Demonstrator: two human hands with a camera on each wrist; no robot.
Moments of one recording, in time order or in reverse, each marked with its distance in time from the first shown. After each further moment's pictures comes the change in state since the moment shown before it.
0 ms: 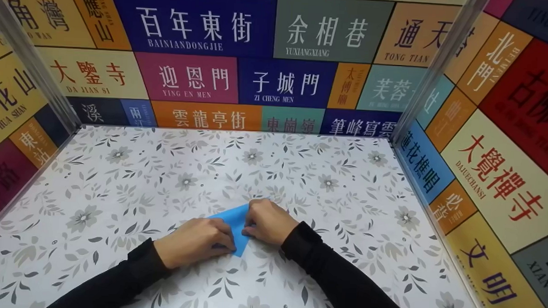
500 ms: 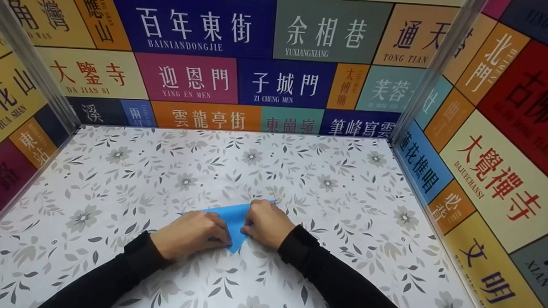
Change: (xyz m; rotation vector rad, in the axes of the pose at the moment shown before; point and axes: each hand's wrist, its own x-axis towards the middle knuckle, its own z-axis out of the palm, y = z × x) left_hand 0.003 -0.020 -0.007 -0.022 -0.009 0.032; right_hand 0.000 -0.007 0.007 -0.024 0.063 0.069
